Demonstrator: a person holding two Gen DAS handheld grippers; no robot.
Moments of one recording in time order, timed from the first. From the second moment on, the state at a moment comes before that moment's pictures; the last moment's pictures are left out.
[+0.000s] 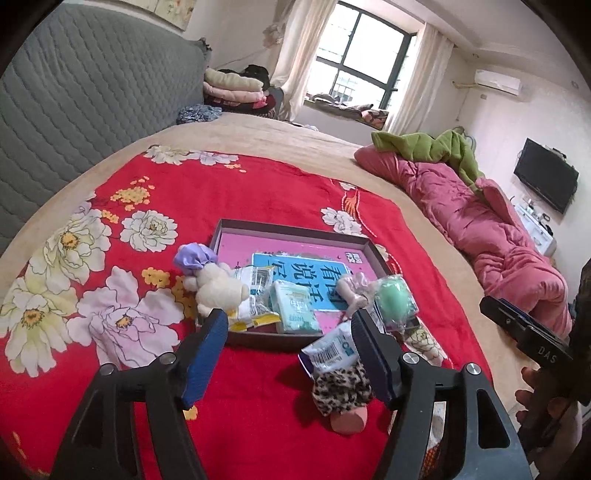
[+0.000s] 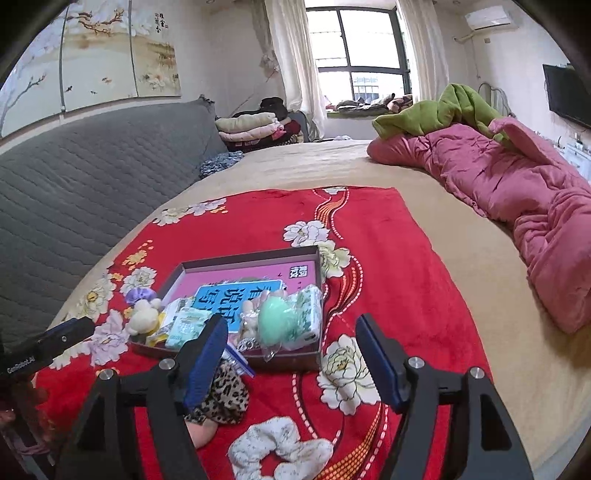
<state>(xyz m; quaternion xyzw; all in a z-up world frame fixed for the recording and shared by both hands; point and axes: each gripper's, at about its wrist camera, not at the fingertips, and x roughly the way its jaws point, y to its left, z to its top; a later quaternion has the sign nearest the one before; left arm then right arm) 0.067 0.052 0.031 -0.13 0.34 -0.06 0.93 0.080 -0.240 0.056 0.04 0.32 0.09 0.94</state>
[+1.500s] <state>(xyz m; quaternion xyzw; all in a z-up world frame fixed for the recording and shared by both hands) 0.062 -0.031 -0.023 -0.03 0.42 -0.12 0.90 0.046 -0.224 -0.044 0.06 0.50 0.11 0.86</state>
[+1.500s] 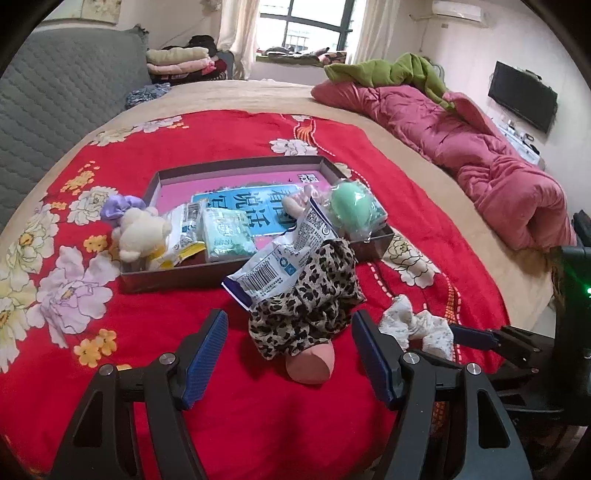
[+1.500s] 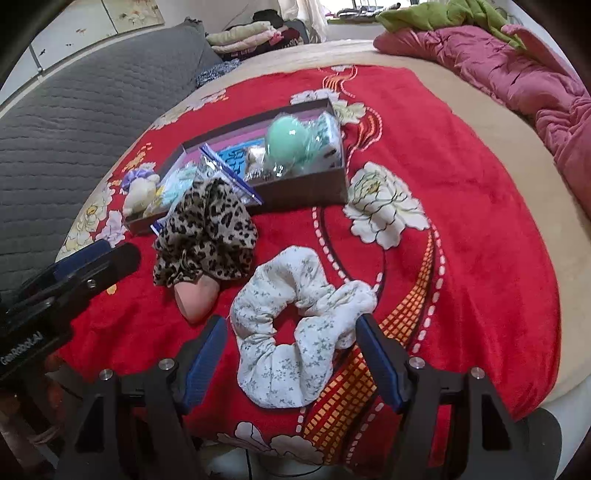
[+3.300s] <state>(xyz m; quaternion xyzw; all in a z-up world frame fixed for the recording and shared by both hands) 0.083 -0.010 0.031 -0.05 0.34 -0.12 0.93 0.056 -0.213 0.038 0.02 0.33 0.14 0.93</state>
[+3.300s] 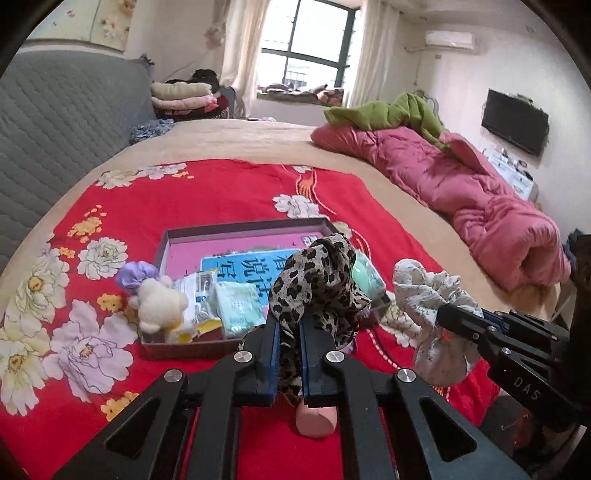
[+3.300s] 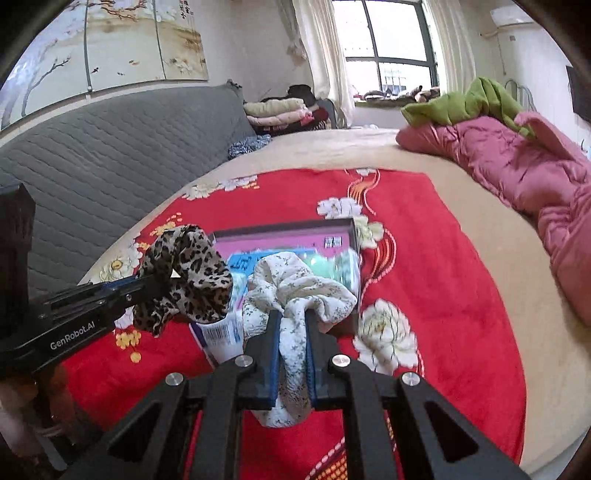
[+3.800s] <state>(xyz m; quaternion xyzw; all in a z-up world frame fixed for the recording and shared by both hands) 0.096 0.051 0.033 -0.09 0.33 -0.07 0.94 0.082 -0.216 0.061 0.02 0.30 0.12 0.95</state>
